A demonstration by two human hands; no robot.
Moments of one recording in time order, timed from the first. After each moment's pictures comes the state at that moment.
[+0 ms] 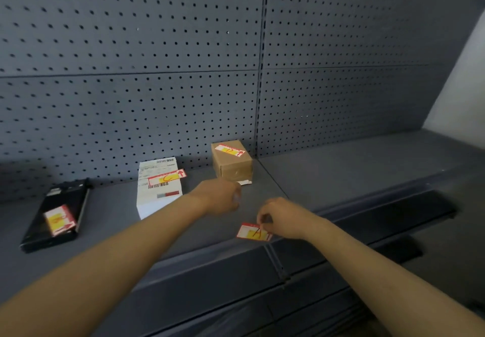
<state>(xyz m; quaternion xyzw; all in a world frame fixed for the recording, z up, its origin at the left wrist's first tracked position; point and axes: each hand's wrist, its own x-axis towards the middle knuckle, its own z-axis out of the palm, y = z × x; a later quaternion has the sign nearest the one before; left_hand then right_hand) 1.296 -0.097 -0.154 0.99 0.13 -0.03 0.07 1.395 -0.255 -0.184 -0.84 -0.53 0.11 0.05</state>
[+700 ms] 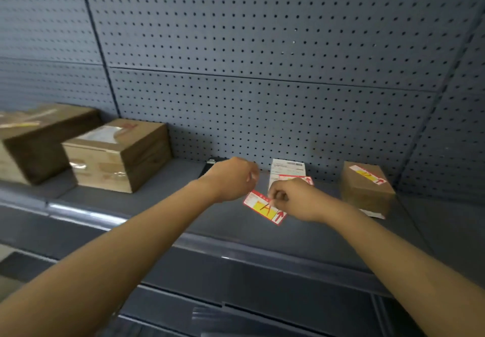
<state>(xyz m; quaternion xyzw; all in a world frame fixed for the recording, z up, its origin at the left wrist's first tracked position) 1.109 -0.006 -0.117 0.92 0.37 0.10 0.07 1.276 -0.088 -0.139 -0.67 -0.71 0.17 0.15</state>
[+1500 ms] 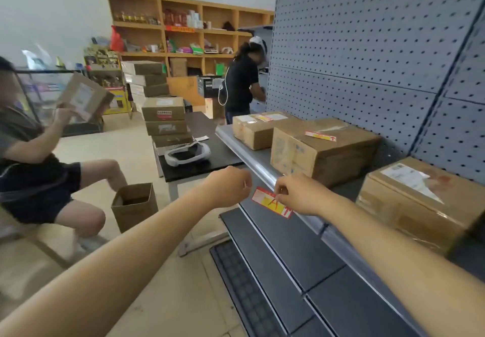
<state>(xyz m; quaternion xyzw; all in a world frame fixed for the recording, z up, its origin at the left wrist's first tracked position) 0.546 0.067 -0.137 0.67 0.74 0.09 0.03 0.722 0.141 -0.130 -0.37 -0.92 0.11 0.04</state>
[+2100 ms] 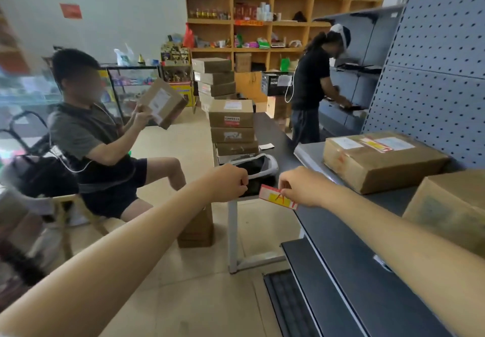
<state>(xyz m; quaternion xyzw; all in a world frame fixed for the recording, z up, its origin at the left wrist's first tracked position) 0.255 0.140 -0.141 0.57 0.82 0.05 0.05 0.411 0.271 -0.141 -0.24 -0.97 0.05 -0.01</state>
